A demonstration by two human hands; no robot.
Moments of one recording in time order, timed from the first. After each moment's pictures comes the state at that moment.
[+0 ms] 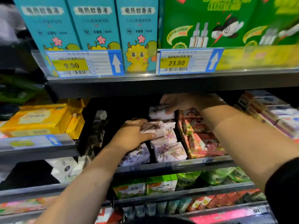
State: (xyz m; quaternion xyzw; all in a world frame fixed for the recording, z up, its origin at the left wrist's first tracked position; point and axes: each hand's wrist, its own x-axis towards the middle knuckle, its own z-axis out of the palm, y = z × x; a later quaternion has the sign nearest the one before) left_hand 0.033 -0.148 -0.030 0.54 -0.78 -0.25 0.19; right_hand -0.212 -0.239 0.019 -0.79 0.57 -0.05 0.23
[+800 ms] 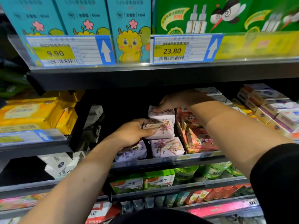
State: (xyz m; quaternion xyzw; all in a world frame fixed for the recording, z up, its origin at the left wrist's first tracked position) left_hand 0.021 -0.151 -0.042 0.52 -0.72 -0.44 0.17; right_hand -0.195 -0.251 -0.004 -0.78 0.58 0.05 0.23
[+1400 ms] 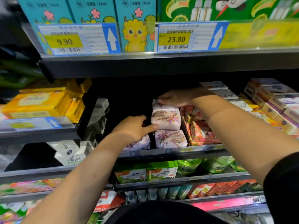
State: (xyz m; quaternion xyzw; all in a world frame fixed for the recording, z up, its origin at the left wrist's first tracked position) left_hand 0.025 -0.126 -0.032 0.58 -0.78 -0.20 0.07; right_hand -0.201 -0.227 0.002 -0.82 0.55 0.07 0.15
